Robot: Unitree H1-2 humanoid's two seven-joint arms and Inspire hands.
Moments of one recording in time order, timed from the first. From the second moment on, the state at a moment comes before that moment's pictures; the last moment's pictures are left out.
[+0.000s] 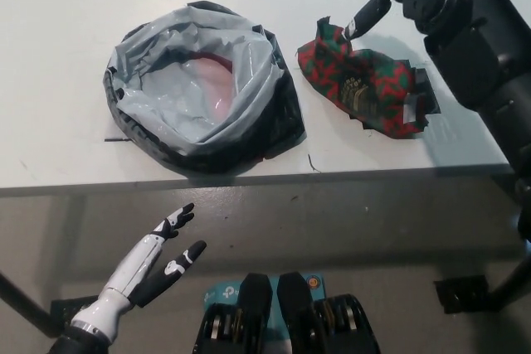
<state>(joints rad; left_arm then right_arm) -0.12 0.30 -0.15 0.07 0.25 -0.09 -0.17 -1.31 -0.25 0.42 0.94 -0.55 0.28 0.42</state>
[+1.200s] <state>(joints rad) -0.12 0.30 -0.15 0.07 0.25 -0.09 -0.17 -1.24 -0.21 0.43 1.17 -0.47 0.23 0.54</state>
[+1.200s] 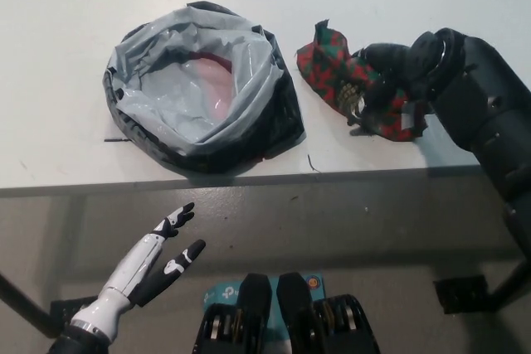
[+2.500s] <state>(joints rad) -0.13 0.30 -0.15 0.07 0.25 -0.09 -0.19 -1.17 -0.15 0.21 1.29 -0.45 0.17 0.03</state>
